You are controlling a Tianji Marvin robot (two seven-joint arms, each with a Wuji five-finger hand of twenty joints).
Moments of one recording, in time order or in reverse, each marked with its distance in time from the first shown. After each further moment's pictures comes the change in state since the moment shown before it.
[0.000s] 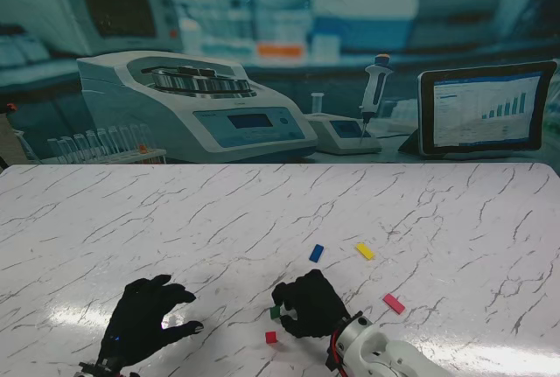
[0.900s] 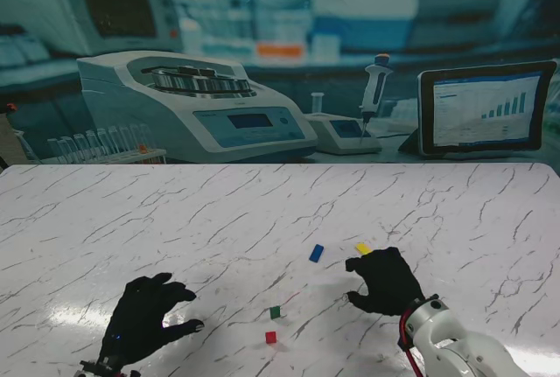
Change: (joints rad) left arm -0.010 0.000 0.006 0.006 0.008 -0.002 0.012; right arm -0.248 0.030 0.447 -0.233 -0.175 0.021 0.184; left_hand 0.000 0.000 0.000 0.000 0.000 0.000 0.008 0.000 0.000 0.000 0.000 0.000 0.000 0.000 0.000 0.000 0.000 0.000 0.000 0.000; right_hand -0.052 0.098 -0.221 0.054 0.001 0.067 -0.422 -0.073 -0.158 0.088 -0.225 -0.075 -0.163 0.030 -0.139 -0.063 -0.025 0.000 -0.063 0.000
